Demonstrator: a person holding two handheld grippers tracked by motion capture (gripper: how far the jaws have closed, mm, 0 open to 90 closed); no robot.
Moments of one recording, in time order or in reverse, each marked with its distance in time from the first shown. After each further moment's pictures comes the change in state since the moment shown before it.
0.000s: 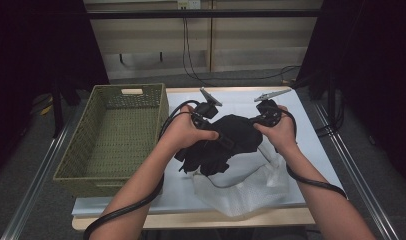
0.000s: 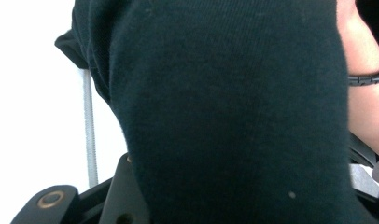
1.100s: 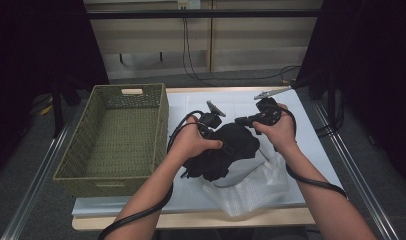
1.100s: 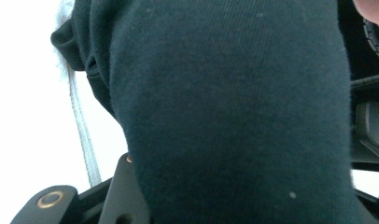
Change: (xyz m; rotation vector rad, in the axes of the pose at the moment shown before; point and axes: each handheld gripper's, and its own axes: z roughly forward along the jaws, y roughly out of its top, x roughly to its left) left arm 0.018 -0.010 0.035 -0.003 0.091 -0.033; right arm 0.007 0.006 -0.004 -0.023 0.006 -0.013
